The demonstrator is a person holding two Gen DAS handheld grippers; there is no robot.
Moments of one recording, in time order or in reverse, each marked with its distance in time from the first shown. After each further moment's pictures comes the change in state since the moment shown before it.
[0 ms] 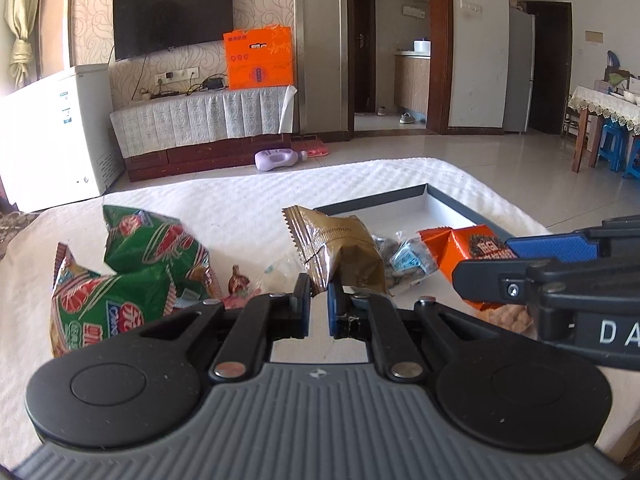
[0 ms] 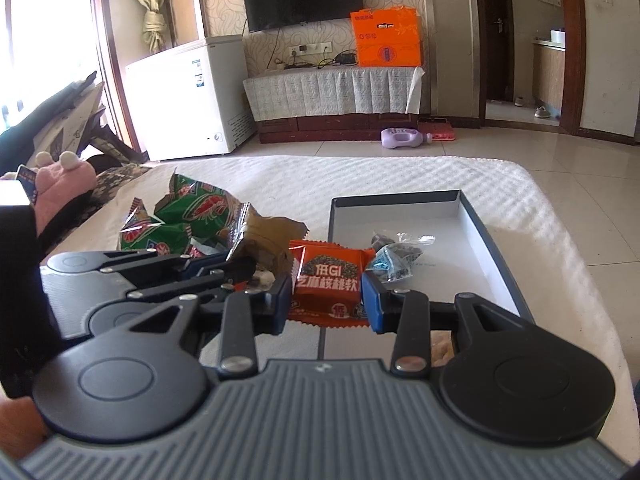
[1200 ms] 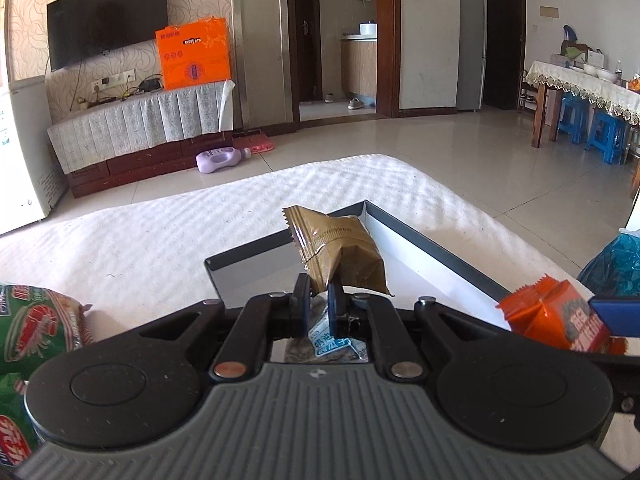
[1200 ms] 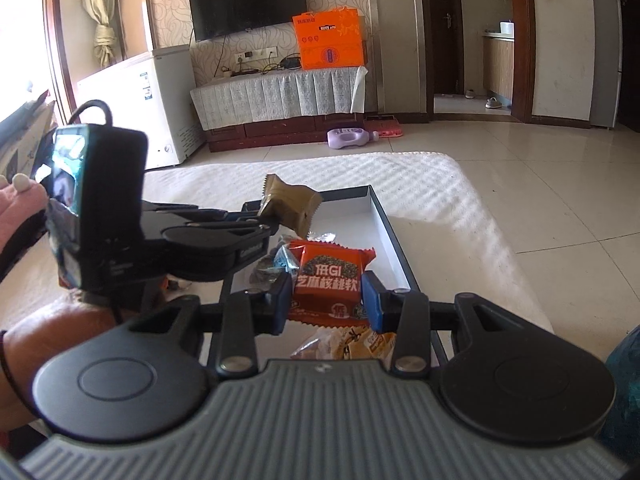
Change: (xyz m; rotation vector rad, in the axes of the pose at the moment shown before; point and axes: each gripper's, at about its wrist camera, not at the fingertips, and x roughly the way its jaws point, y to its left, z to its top) left arm 0.109 -0.060 0.047 0.088 0.044 -0.145; right arm -0.011 -0.061 -0.006 0.059 0.005 -0.121
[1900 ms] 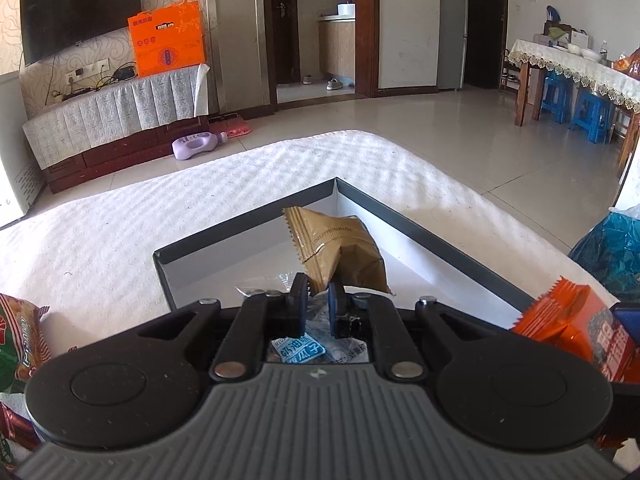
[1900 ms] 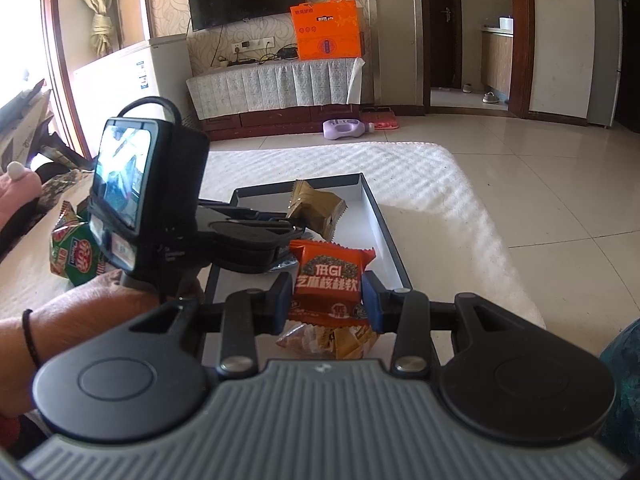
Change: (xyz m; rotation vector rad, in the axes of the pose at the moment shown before) left arm 0.049 -0.015 -0.001 0.037 0.054 -0.054; right arm -0.001 -0.003 -0.004 -0.011 0.025 -0.014
